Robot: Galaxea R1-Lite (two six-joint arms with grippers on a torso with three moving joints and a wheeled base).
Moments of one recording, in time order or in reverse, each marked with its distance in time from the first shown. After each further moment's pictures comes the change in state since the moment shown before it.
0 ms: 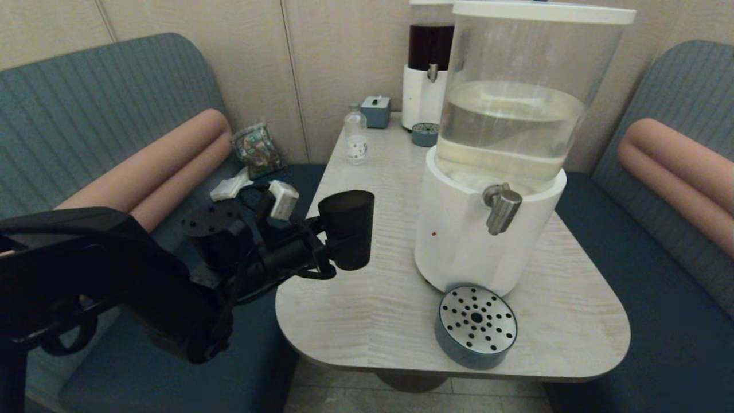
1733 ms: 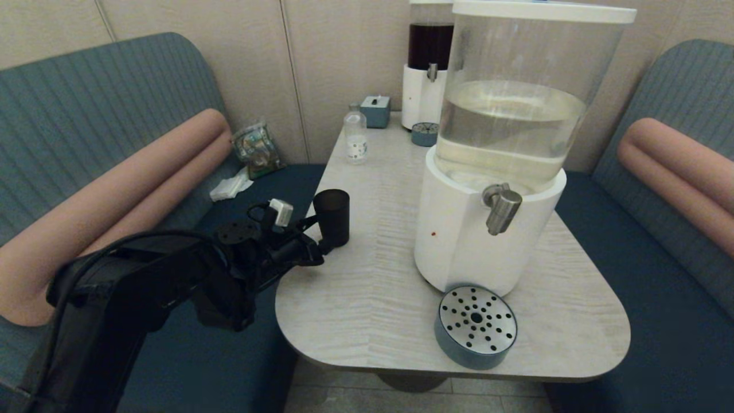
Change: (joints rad) left arm 0.152 0.394 -0.373 0.000 0.043 -0.035; right arm 0.000 0.000 0.000 0.000 0.000 0.000
